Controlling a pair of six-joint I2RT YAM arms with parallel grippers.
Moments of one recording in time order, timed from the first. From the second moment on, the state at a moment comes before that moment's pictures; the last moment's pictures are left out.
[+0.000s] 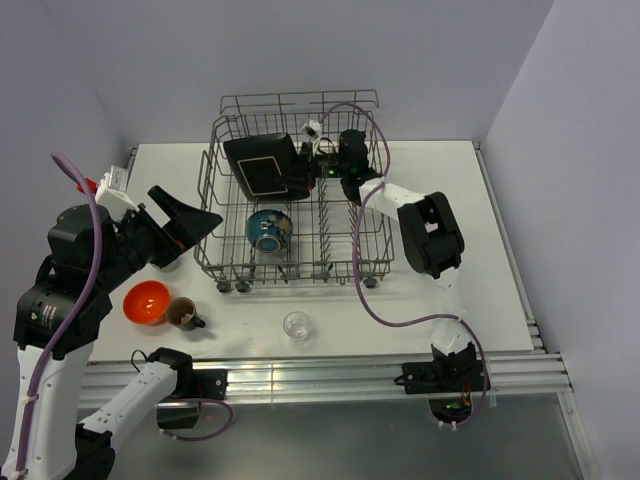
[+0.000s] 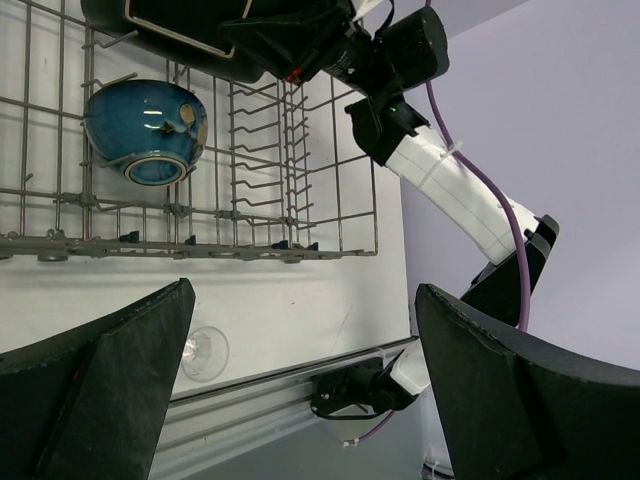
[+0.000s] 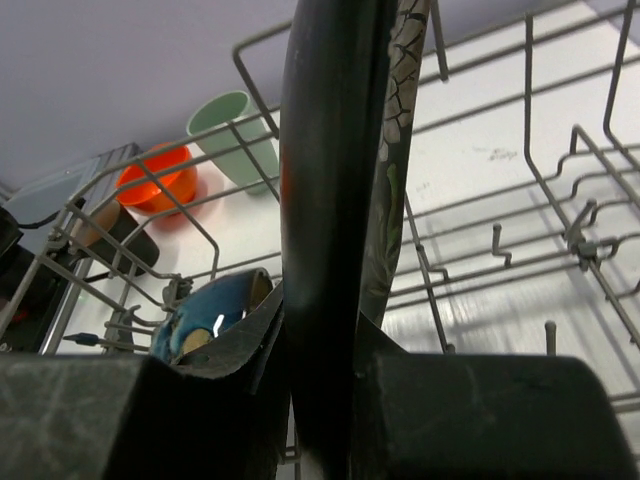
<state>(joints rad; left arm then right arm) -0.28 0.79 1.44 -0.99 0.19 -0.85 0.43 2.23 1.66 0.60 -1.07 0.32</state>
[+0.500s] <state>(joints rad) -0.28 0.79 1.44 -0.99 0.18 -0.85 0.43 2.27 1.67 0.53 -1.03 0.29</state>
